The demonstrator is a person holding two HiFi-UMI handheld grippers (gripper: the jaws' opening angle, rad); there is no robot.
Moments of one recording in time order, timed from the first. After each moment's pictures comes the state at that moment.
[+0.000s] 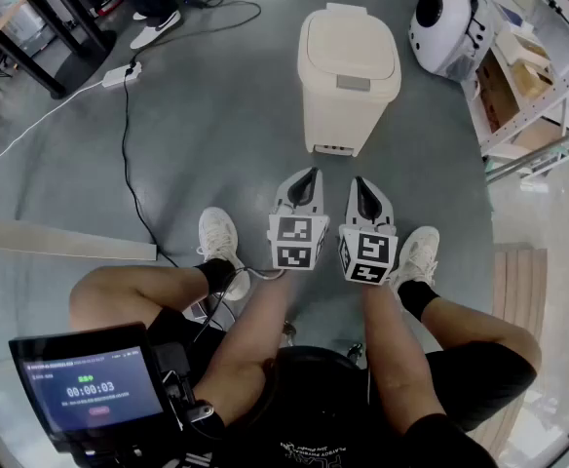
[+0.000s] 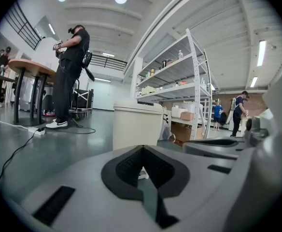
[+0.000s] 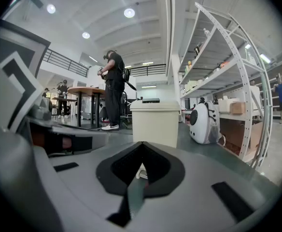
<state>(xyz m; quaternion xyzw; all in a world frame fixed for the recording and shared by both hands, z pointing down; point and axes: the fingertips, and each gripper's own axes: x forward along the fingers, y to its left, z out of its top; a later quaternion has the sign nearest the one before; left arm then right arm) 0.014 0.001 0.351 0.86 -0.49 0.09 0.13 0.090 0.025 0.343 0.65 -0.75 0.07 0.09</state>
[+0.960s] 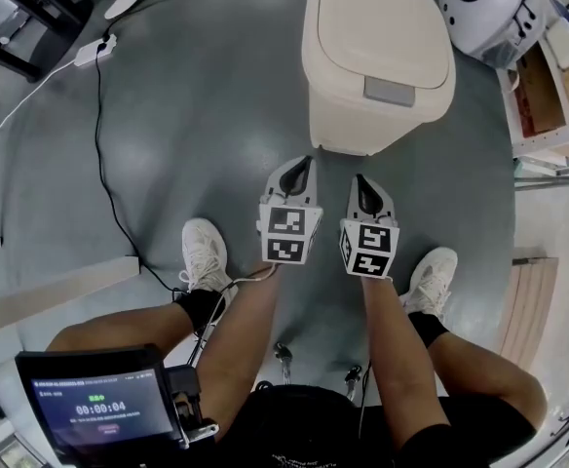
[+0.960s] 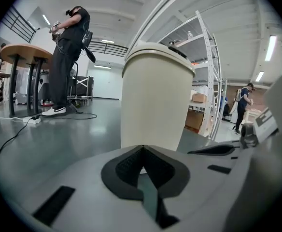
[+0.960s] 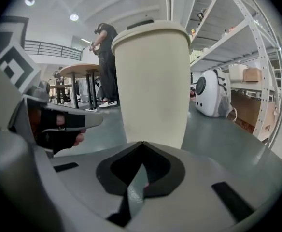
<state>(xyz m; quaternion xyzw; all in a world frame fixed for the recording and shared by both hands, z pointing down) 0.007 -0.129 0.470 0.85 -0.49 0.15 0.14 0.101 -0.094 0.498 0.63 -0.74 0.16 0.18</state>
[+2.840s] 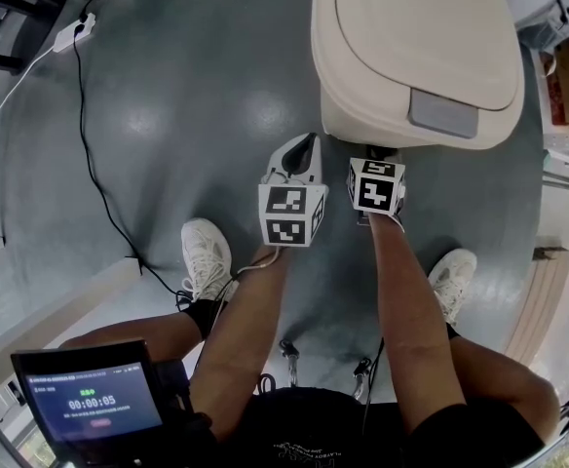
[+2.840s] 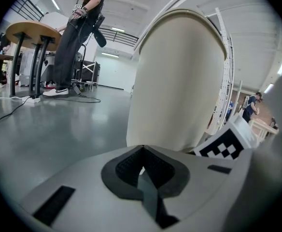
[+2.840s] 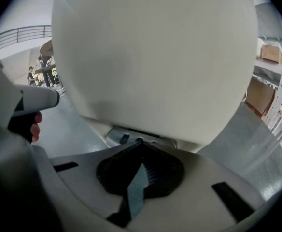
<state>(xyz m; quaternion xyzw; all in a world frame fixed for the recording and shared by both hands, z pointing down) 0.000 -0.186 0.544 0.83 -0.49 0.16 0.23 0.114 -0.194 0.631 0.61 -0.68 0.27 0.30</state>
